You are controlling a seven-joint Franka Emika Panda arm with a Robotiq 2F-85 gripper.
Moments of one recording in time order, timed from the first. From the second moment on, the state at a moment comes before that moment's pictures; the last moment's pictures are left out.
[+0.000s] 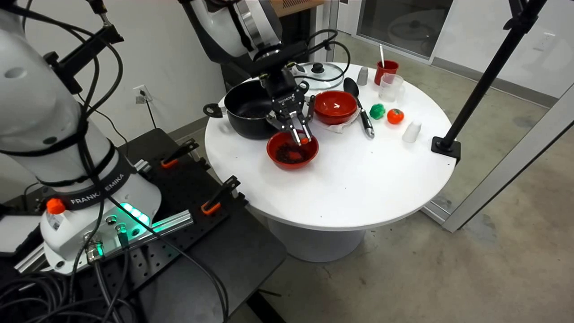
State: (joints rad) arm 0.04 0.42 -0.02 -2.33 -1.04 1.84 -0.07
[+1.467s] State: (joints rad) arm 0.08 0.62 0.05 -2.28 -1.22 1.69 0.05
